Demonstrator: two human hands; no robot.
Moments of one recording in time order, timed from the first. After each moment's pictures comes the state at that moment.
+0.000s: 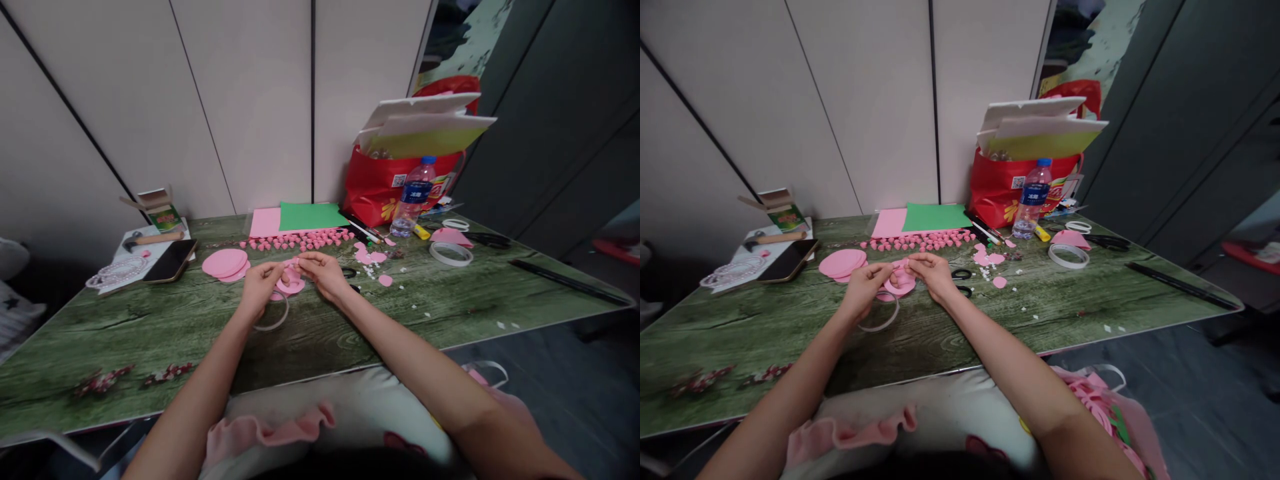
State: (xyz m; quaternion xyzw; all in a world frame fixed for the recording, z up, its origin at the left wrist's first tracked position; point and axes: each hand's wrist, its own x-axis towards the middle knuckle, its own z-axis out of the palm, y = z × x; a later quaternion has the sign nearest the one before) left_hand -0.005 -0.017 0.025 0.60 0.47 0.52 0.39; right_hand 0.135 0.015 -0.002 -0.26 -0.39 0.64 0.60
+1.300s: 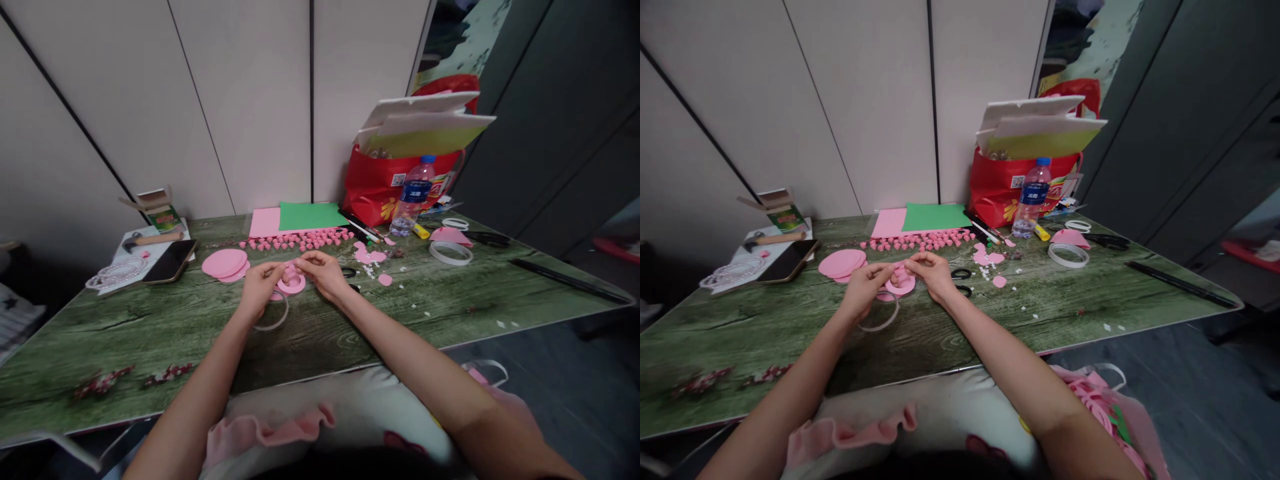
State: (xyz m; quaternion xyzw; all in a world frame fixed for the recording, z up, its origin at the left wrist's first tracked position) left_hand -0.004 -0.017 0.025 0.59 0.46 0.52 0.41; right_hand 0.134 0.014 -0.002 -0.27 -0.41 0.62 0.61
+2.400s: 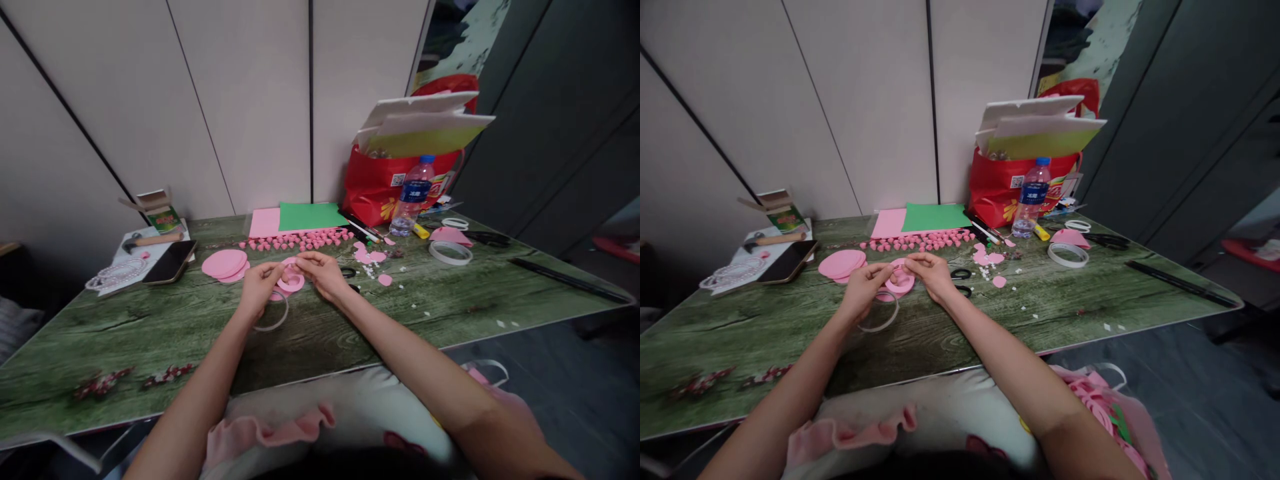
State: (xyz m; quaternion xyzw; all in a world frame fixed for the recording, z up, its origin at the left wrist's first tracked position) left_hand -0.004 -0.017 0.026 0.59 0.47 0.53 0.40; right_hand 0.132 0.014 0.000 -0.24 -0.38 0.65 0.61
